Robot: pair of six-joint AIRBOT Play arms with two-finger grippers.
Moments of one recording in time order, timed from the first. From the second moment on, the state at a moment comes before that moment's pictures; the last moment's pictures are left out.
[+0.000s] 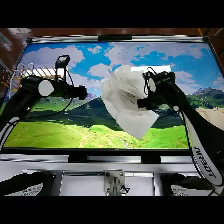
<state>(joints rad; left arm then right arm) -0.40 -1.32 1.27 1.41 -0.91 -1.73 0.35 -1.50 1.37 -1.75 1.40 1.75</state>
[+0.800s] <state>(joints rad) -0.44 -1.66 1.51 1.00 -0.68 -1.43 0.34 -1.38 1.37 -1.83 1.57 1.63</state>
